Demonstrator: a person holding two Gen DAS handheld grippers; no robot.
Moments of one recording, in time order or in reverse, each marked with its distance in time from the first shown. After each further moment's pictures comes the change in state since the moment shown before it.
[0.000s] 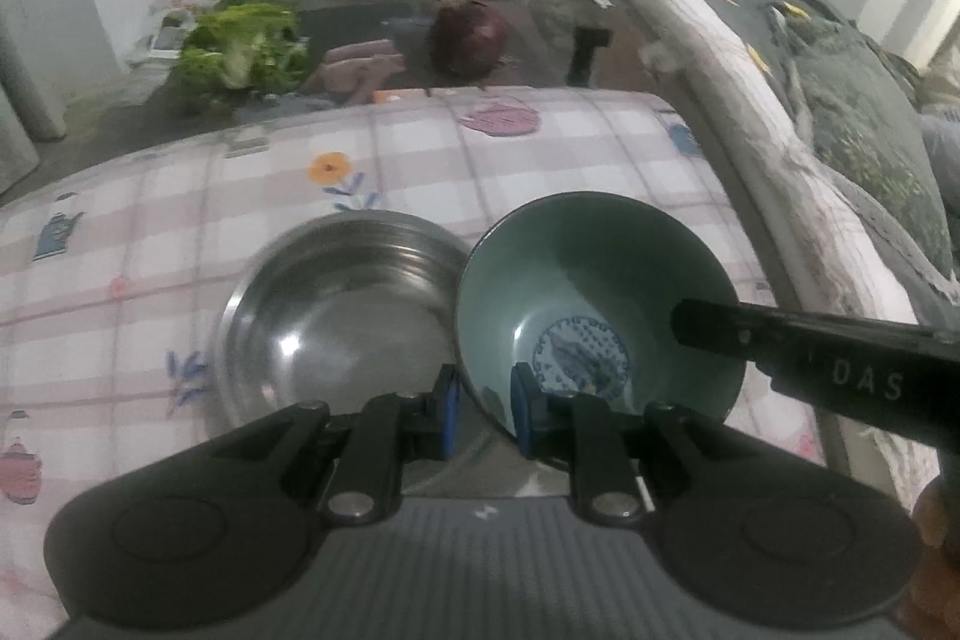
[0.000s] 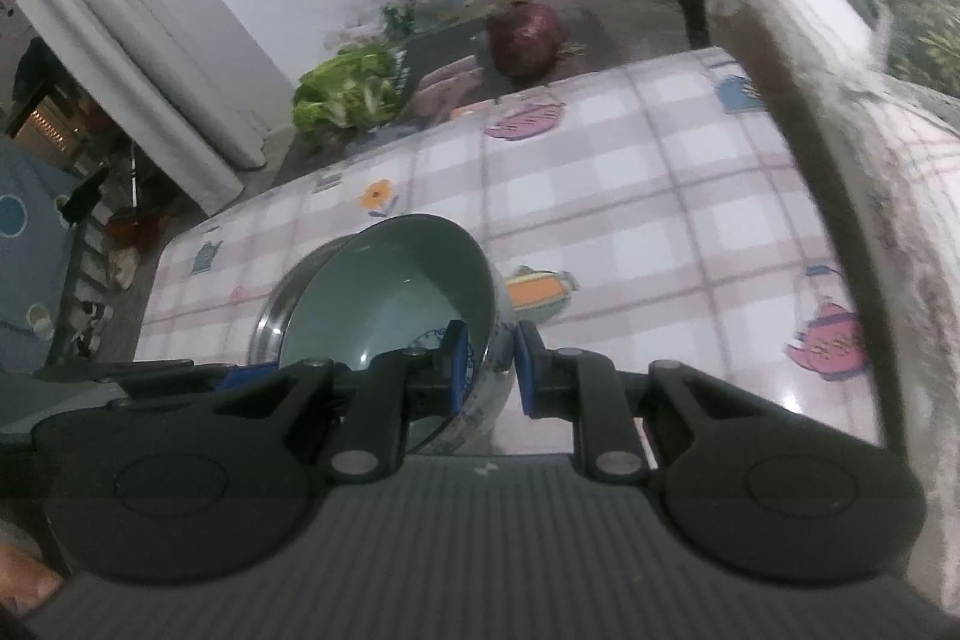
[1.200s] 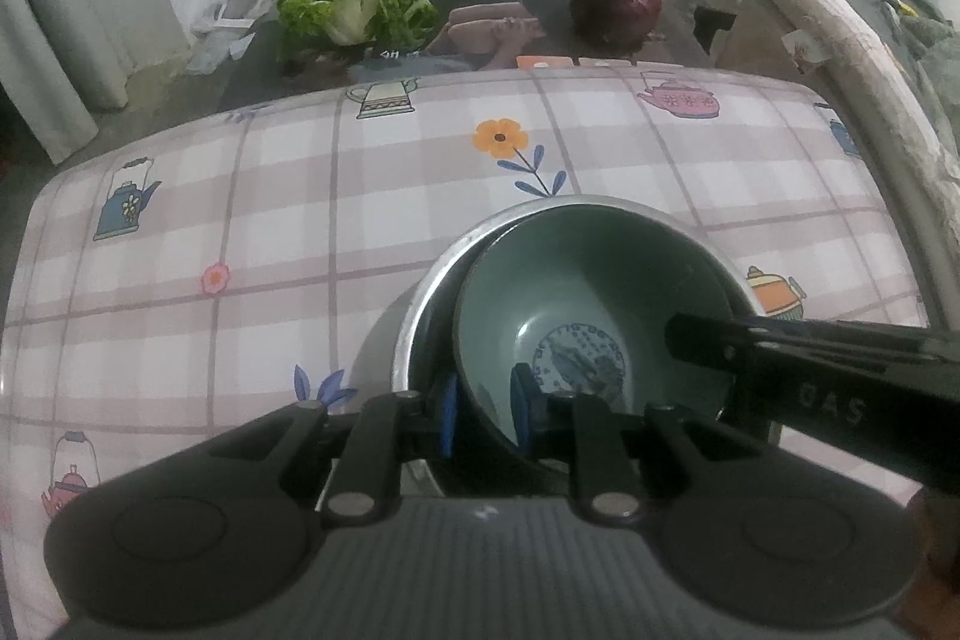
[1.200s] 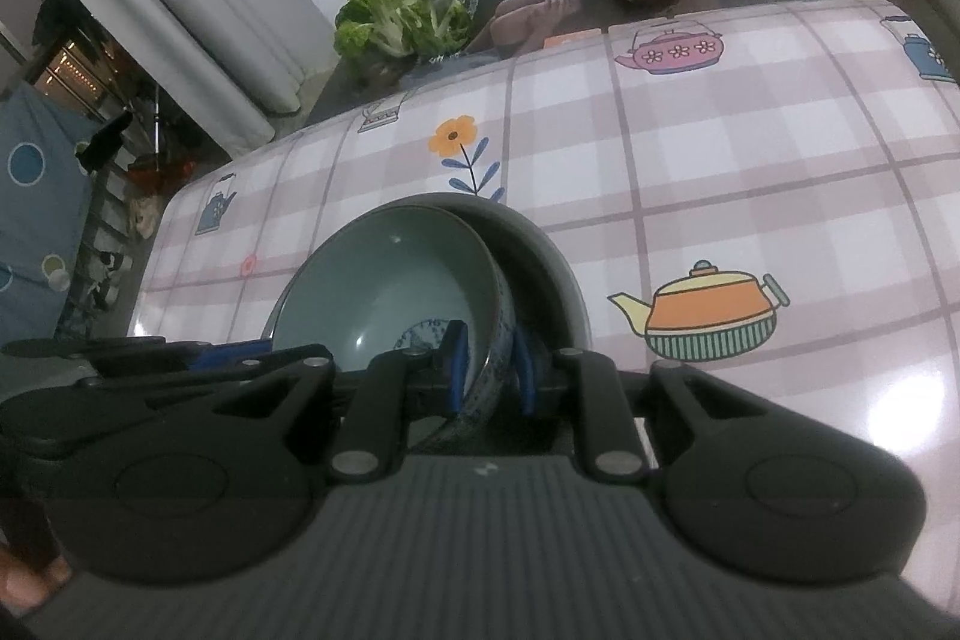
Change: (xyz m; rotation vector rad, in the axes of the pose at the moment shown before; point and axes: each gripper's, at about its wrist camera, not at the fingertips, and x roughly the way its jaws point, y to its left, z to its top) left arm 0.052 0.084 0.008 -0.029 0.047 0.122; right arm 0.126 0.058 0.000 -0.052 0.091 0.062
